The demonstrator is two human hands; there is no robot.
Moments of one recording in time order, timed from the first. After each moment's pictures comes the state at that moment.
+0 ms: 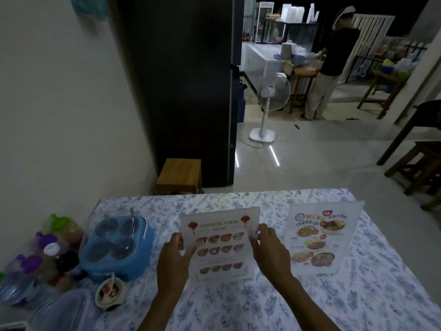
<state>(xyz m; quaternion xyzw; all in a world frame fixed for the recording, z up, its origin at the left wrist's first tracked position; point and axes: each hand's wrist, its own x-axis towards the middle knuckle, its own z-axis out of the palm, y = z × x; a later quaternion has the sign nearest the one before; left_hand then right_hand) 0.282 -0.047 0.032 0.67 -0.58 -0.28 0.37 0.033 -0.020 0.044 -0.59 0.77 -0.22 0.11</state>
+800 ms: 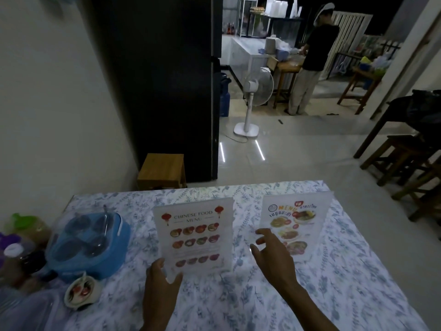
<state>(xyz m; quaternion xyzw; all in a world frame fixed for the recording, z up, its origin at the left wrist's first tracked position) 0.252 0.006 -0.019 0.74 -0.47 -0.37 0.30 -0.028 0.035 0.044 -0.55 0.78 -0.25 0.15</state>
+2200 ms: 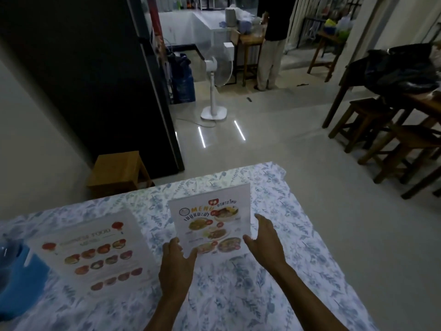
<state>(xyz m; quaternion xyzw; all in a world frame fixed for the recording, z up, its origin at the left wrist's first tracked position) -0.015 -0.003 -0.003 0.72 -0.62 -0.27 0.19 -0.242 0.044 0.011 -0.44 0.81 -0.27 0.26</state>
